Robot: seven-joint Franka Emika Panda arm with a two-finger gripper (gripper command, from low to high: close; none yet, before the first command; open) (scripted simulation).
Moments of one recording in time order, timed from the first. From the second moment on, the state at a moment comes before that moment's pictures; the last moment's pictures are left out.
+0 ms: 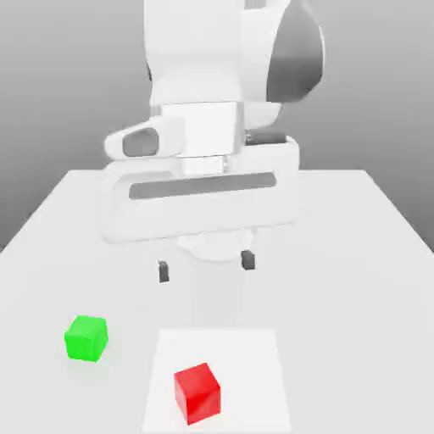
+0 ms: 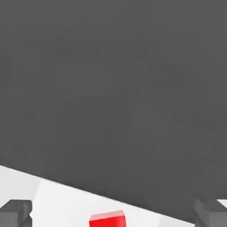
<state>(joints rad) 0.10 -0.05 -0.14 -2.48 0.08 2.61 0.36</state>
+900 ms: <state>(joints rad) -0.05 0.07 -0.23 -2.61 0.01 2.69 0.32</state>
